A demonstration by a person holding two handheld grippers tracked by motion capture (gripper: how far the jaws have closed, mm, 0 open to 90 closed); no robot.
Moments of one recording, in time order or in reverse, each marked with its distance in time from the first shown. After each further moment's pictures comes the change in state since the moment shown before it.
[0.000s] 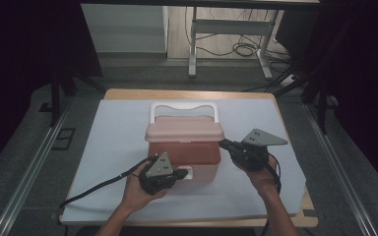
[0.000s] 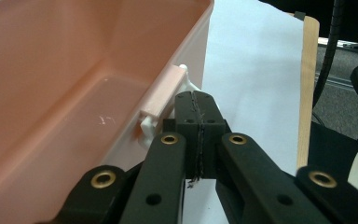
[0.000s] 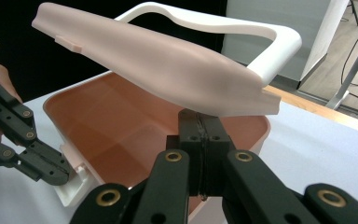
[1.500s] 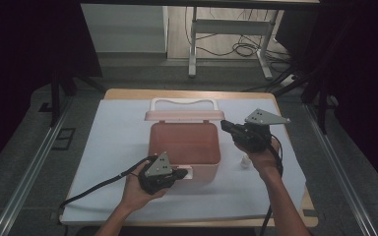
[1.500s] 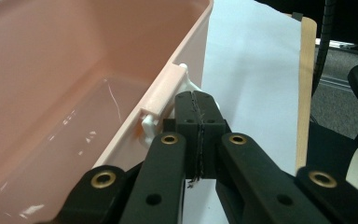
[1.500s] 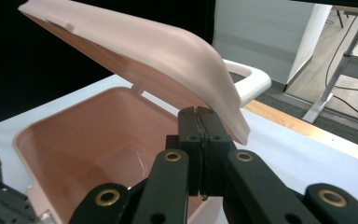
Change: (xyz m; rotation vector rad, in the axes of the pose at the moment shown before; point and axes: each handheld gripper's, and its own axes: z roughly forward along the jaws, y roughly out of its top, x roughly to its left) left arm 0.002 -0.001 -0.001 -0.002 -0.009 0.000; right arm -0.023 0.039 0.008 0.006 -0.043 0.000
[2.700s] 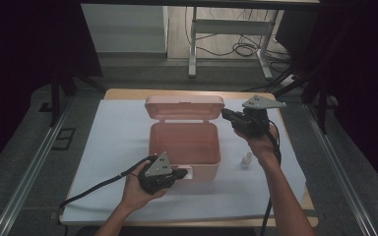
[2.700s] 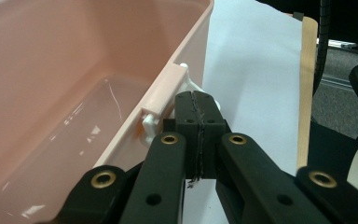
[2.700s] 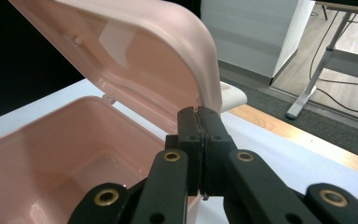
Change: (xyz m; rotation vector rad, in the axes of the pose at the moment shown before) left arm 0.000 0.000 0.000 -0.001 0.005 0.003; right arm -0.020 0.021 0.019 0.037 -0.053 0.002
